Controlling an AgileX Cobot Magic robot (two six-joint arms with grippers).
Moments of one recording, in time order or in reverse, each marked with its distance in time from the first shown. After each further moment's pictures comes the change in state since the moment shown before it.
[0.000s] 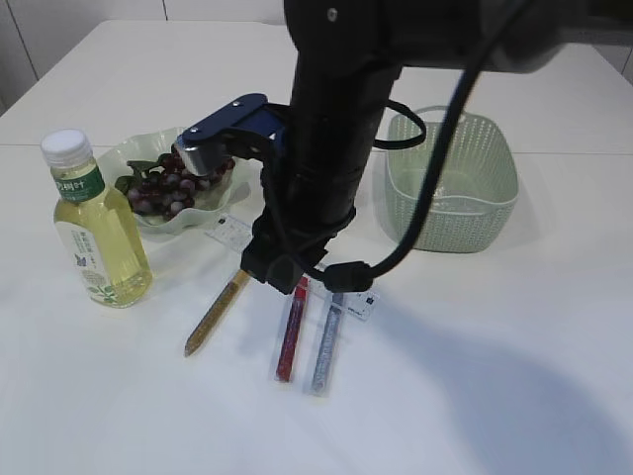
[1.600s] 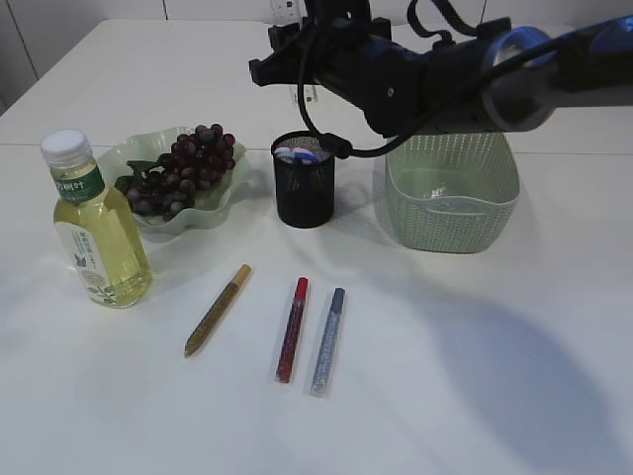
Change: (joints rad) left arm 0.000 0.065 0.000 -0.007 -0.003 0.000; right arm -0.191 0.135 0.094 0.180 -1.499 -0.038
